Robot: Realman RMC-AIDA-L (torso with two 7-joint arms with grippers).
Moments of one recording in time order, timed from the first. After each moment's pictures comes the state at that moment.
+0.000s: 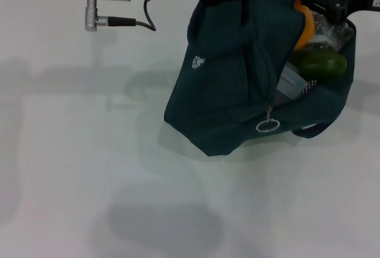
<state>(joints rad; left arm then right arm) -0.85 -2.02 0.92 0.71 1.68 1.63 -2.52 0.66 2.01 -0.91 -0.95 -1.68 -1.50 1.39</state>
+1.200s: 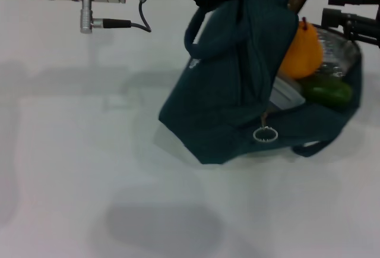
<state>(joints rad) -0.84 -2.02 0.90 0.71 1.68 1.63 -2.51 0.54 1.97 -0.84 -0.97 -1.66 -1.64 1.51</state>
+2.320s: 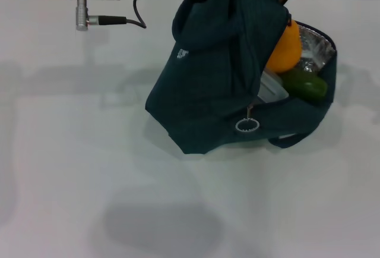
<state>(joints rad) -0.83 -2.01 0.89 0.71 1.69 1.62 -2.51 0.47 1.93 -0.67 -0.77 -1.67 -1.55 1.55</state>
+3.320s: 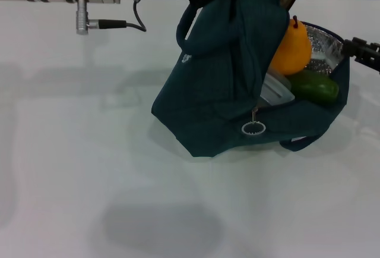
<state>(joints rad) -0.83 -2.02 0.89 0.71 1.68 1.62 -2.50 0.51 1.97 -0.68 -0.47 -1.65 -1.44 1.54</state>
